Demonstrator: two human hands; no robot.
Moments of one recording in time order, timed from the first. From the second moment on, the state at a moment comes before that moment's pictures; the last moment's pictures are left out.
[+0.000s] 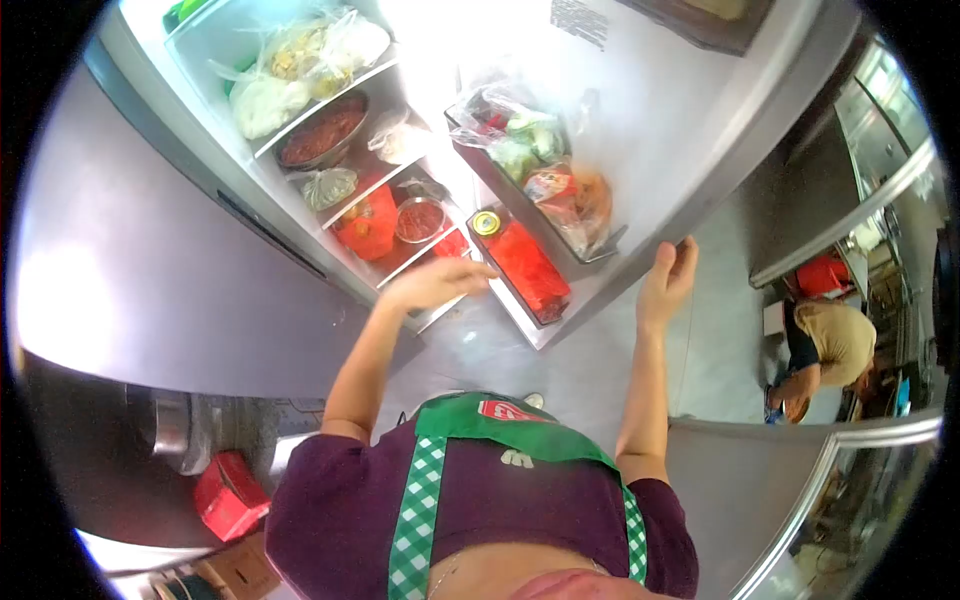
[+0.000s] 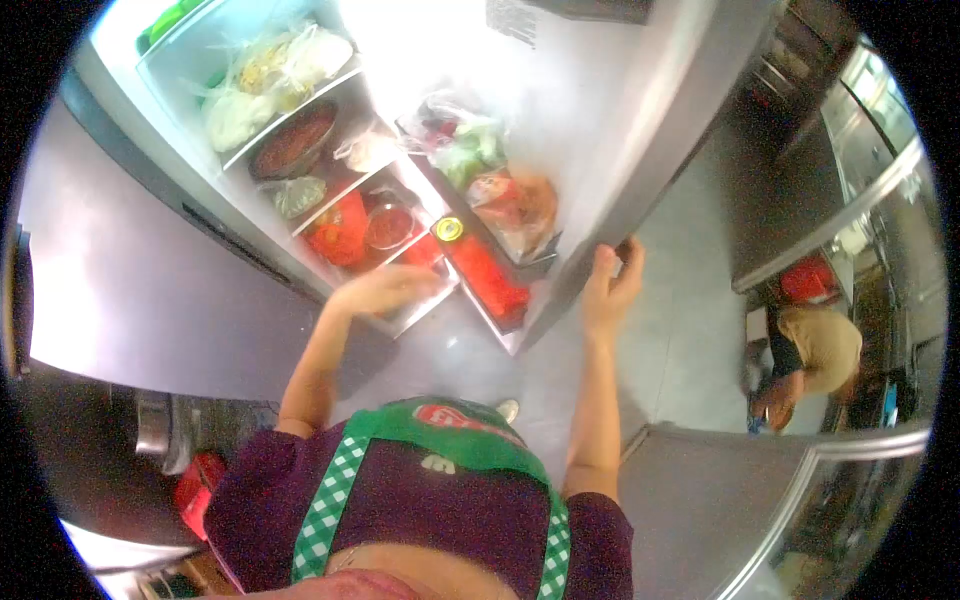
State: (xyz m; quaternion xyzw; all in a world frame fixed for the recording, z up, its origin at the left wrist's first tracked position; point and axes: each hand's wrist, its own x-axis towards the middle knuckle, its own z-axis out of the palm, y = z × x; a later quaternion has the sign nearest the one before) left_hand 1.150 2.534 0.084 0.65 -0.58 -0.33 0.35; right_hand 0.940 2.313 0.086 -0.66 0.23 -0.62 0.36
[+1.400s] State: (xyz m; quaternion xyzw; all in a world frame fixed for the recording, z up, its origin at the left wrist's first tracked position) left_hand 1.041 2.164 -0.158 0.59 -0.45 -0.60 0.29; right_hand 0.621 2.323 -0.312 -0.38 0.81 -0.08 0.44
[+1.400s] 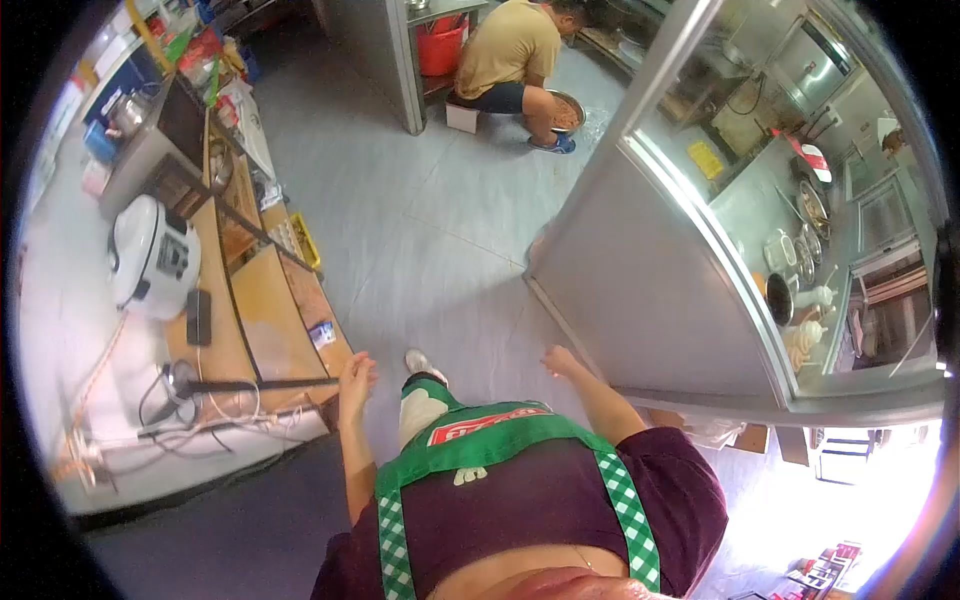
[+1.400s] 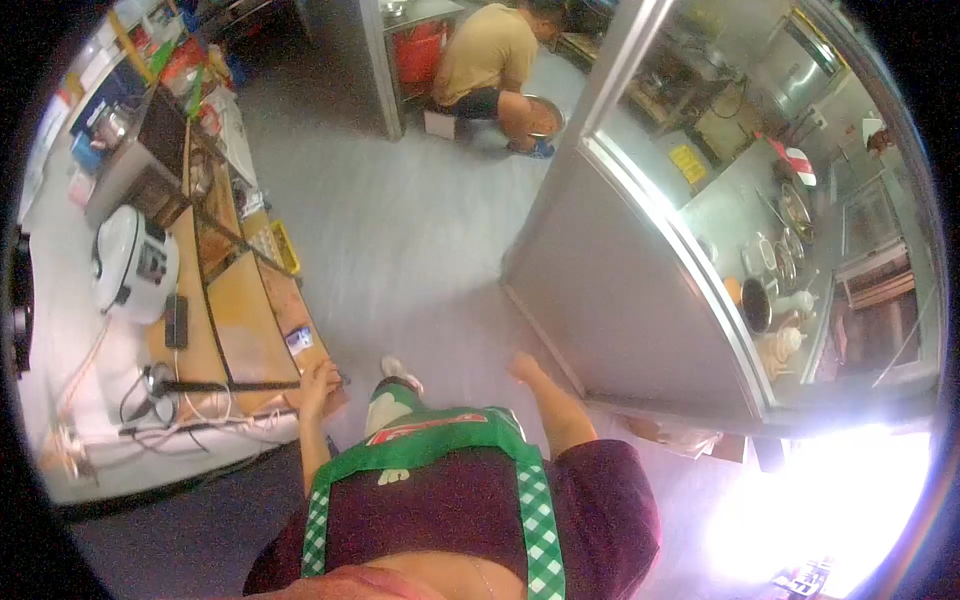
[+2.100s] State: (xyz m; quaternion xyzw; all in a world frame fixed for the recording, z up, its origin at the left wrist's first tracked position) left_hand 0.713 1.708 -0.104 0.33 -0.66 -0.66 0.10; right_hand 0.562 2.095 -0.432 -0.11 0.77 -0.42 0.47
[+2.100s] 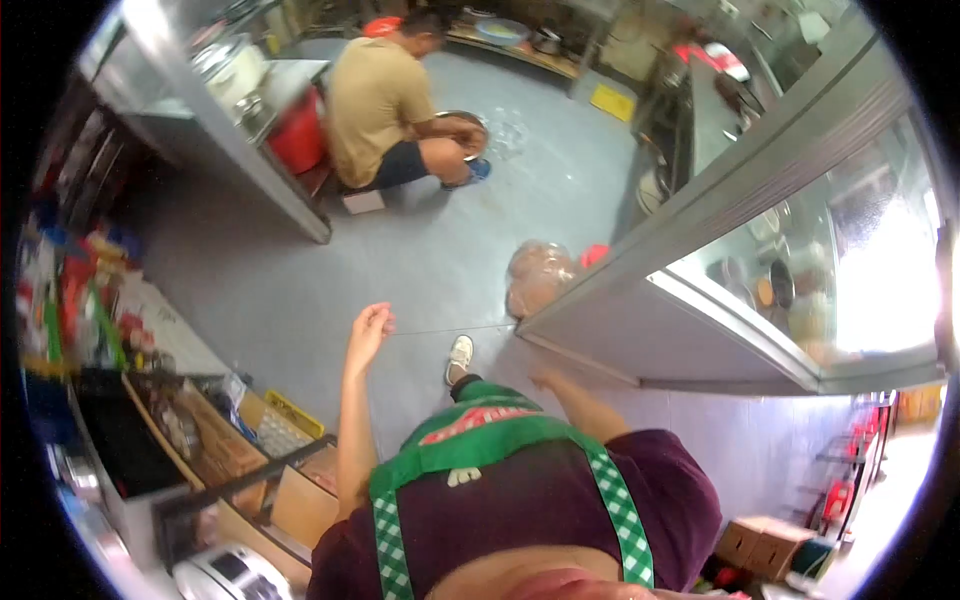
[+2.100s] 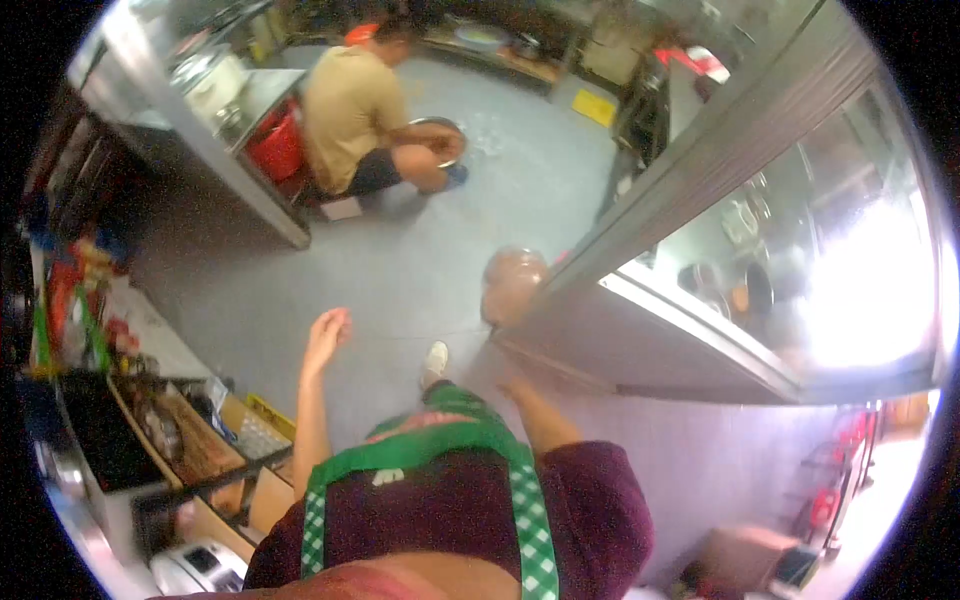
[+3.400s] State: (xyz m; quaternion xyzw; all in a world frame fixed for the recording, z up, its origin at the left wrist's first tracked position) left_hand -0.139 1.586 -0.132 0.16 -0.67 -0.68 -0.25; right_hand 0.146 1.991 -0.377 0.23 0.83 -0.39 0.31
